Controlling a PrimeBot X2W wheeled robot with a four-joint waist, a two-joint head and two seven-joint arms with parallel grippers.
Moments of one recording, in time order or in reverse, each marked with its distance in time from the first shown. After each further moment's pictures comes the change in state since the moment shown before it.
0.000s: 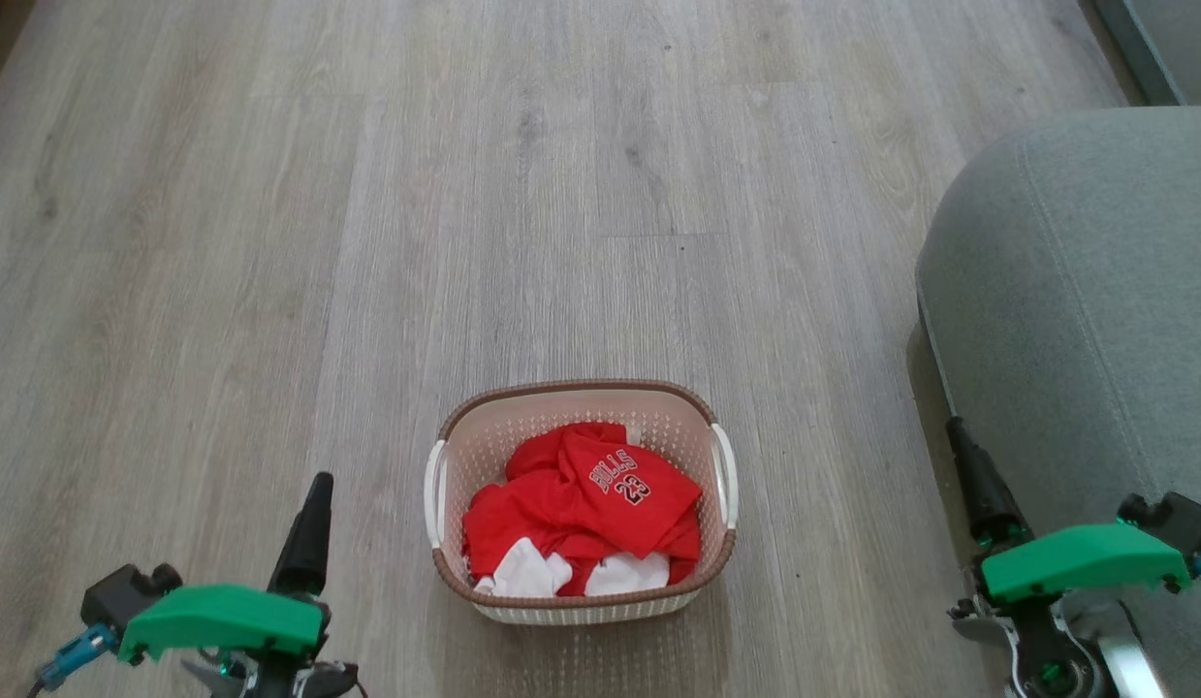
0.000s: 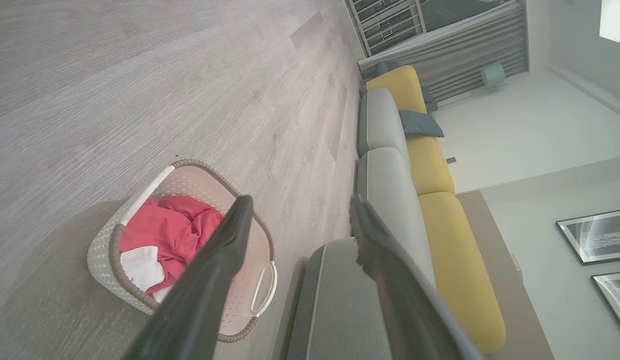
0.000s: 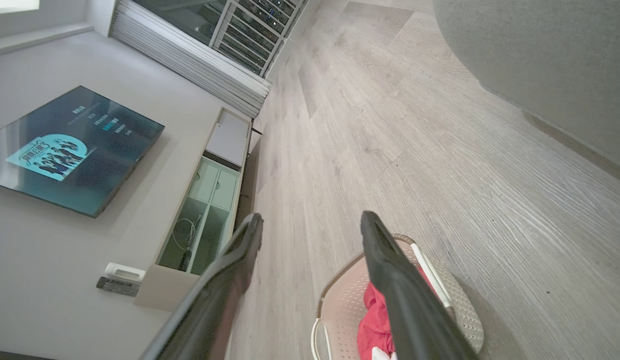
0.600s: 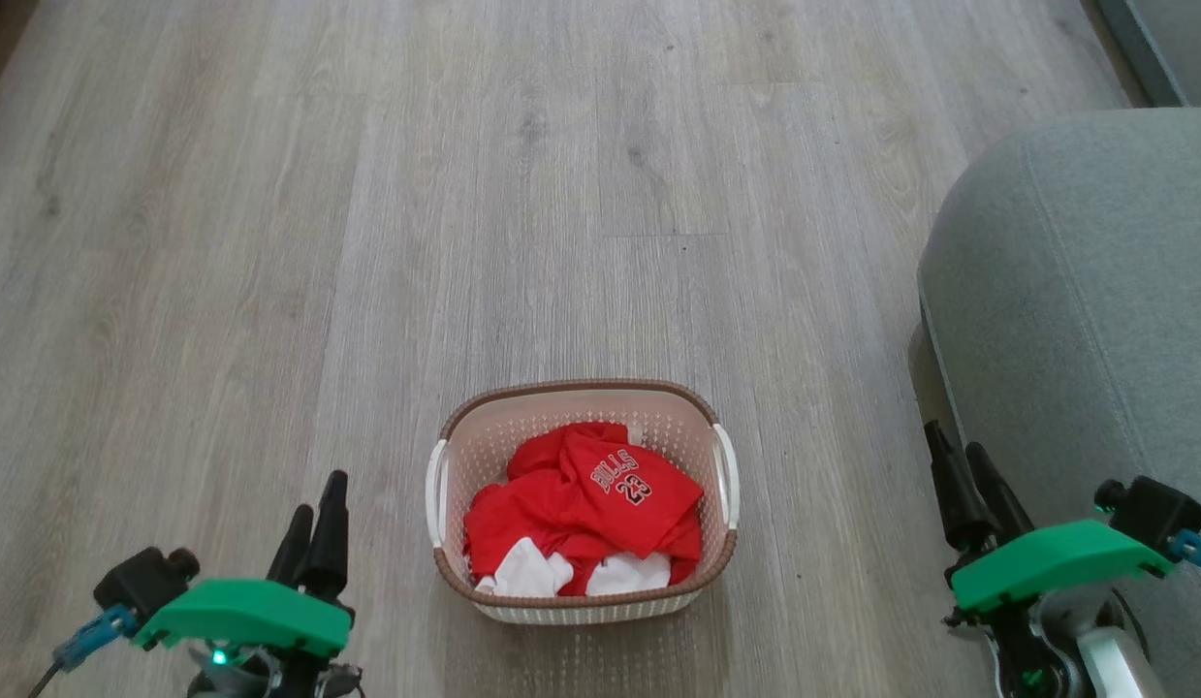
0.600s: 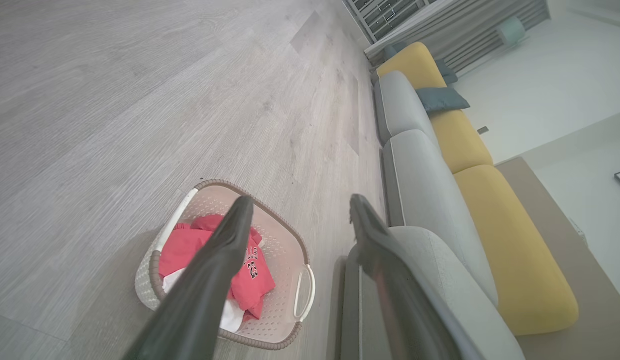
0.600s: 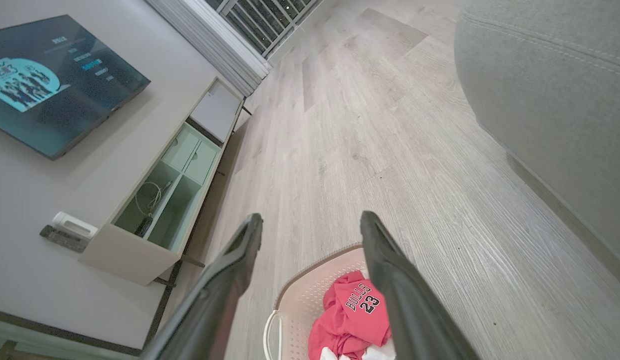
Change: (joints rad) left arm 0.000 0.000 -0.025 -0.010 0.199 0.016 -0.048; right arm -0.001 -0.024 0.049 0.000 -0.214 0.000 -0.047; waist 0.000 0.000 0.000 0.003
